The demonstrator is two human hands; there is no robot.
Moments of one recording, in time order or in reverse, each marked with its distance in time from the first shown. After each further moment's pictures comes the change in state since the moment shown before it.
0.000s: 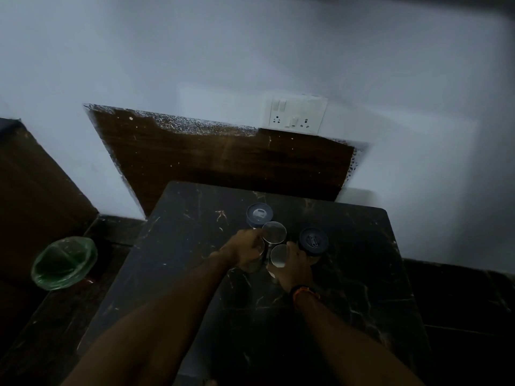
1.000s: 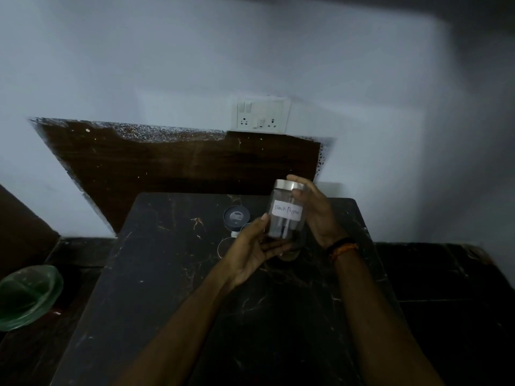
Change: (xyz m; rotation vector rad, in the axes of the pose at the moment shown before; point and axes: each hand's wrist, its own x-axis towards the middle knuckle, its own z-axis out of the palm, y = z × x) left_hand -0.020 0.070 0.012 -1.624 -0.186 0.058; right_hand 0.010 -0.047 -0.171 0.980 -0.064 -0.284
